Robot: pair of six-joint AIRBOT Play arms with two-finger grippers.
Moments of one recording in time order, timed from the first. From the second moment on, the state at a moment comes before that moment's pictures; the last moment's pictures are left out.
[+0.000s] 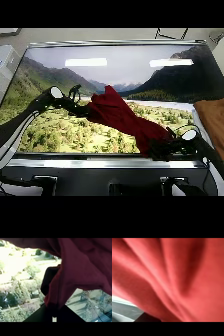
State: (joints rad) left arm -0.24 -1.63 1.28 1.01 -1.15 -1.47; right arm -0.14 -1.09 0.42 -0.91 1.21 1.59
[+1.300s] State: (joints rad) left arm -0.02 -0.77 1.53 1.37 -1.13 -1.60; right arm -0.14 -0.92 1.60 -1.37 1.33 1.71
